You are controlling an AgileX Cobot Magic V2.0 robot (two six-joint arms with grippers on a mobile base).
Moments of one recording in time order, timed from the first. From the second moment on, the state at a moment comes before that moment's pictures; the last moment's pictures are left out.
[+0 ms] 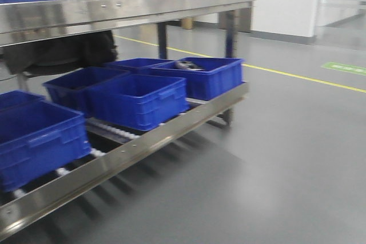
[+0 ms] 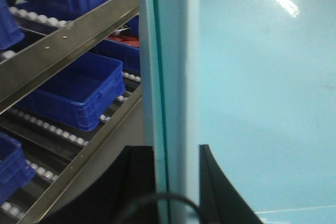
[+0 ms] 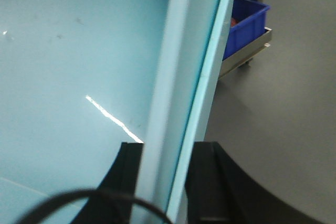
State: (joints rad) left arm -0.41 1.66 -2.06 -0.04 0.85 -0.12; right arm 0.34 1.58 -2.03 0.04 0.98 0.13
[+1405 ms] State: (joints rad) left arm -0.41 1.66 -2.06 -0.04 0.85 -0.12; right arm 0.34 1.58 -2.03 0.04 0.98 0.13
